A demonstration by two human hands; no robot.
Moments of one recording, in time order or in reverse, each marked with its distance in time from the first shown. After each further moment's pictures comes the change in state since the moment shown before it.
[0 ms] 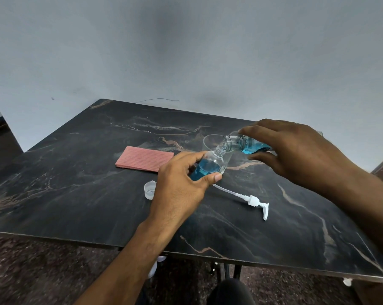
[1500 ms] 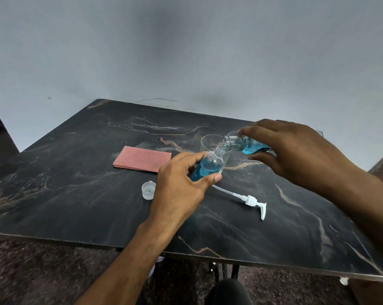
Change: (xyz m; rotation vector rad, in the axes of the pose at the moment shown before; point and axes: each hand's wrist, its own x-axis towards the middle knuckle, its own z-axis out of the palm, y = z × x) left_hand -0.001 0.002 0.003 -0.010 0.007 0.006; right_hand -0.001 0.000 -0.003 -0.008 -0.015 0.005
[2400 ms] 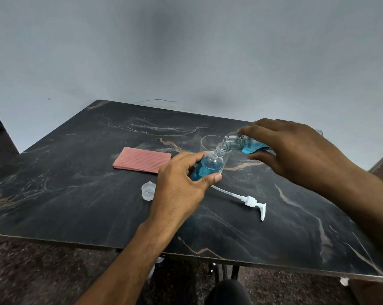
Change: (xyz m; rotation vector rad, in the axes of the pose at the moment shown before) left_hand 0.001 0.000 0.001 -0.016 0.000 0.003; right_hand 0.001 0.004 0.002 -0.025 0.008 -0.012
